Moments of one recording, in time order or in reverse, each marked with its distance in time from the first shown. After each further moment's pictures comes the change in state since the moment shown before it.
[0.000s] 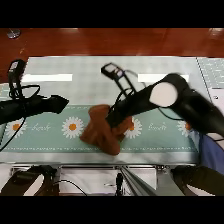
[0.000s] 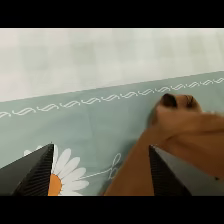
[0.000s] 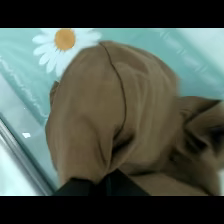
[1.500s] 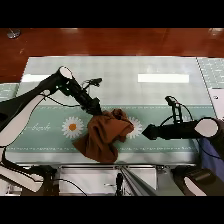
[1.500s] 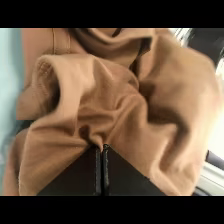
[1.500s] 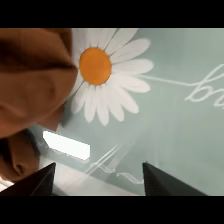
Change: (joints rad) left arm -0.156 -1.067 0.557 -0.433 -0.613 0.330; right arm -0.473 0.488 -0.694 0.099 -0.010 0.121
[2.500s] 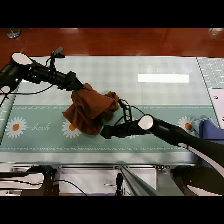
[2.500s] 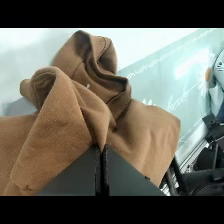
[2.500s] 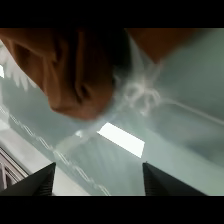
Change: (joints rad) left arm 0.246 0.224 -0.018 0.001 0.279 -0.056; right arm 0.507 -0.598 0.225 0.531 -0.503 -0.188
